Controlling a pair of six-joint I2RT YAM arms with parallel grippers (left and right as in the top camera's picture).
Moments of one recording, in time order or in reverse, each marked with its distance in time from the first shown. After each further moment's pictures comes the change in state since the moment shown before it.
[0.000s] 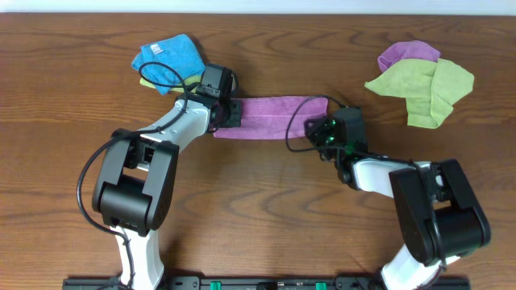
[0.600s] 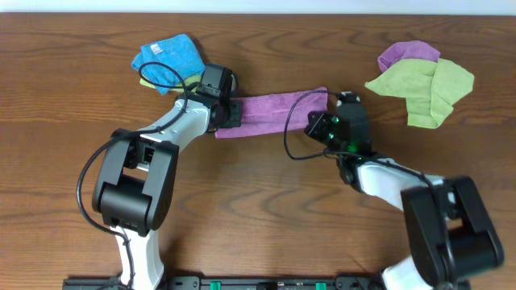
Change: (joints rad) left arm 0.000 0.000 0.005 -0.019 0.000 -0.008; right arm 0.014 -0.129 0.009 -0.006 0.021 -0.318
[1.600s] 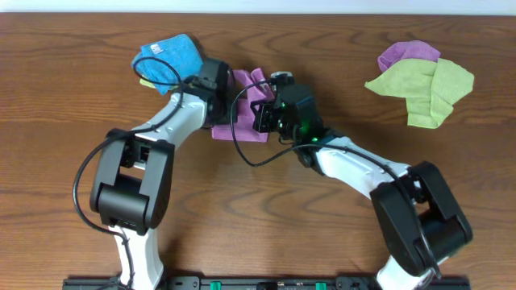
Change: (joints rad) left arm 0.031 0.000 0.080 -0.115 -0.005 -0.004; right arm 0.261 0.128 0.317 -0.164 -0.076 -0.205
